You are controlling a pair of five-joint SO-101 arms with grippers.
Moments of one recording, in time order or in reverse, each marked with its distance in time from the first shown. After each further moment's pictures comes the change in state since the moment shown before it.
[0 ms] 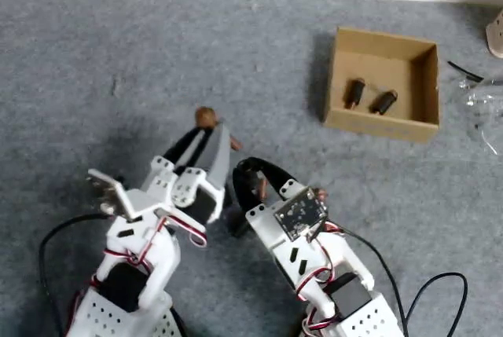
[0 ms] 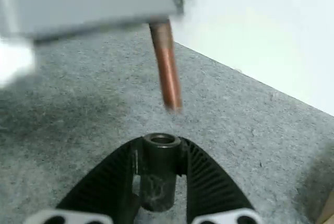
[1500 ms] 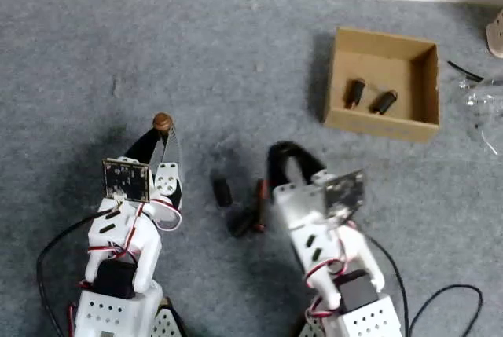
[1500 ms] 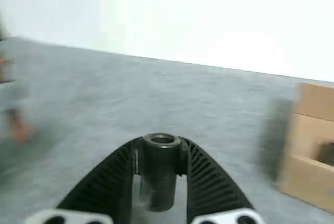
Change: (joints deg) left arm -19.2 0.0 5.0 12.4 -24.5; right arm 8.6 0.4 0.0 -1.4 -12.6
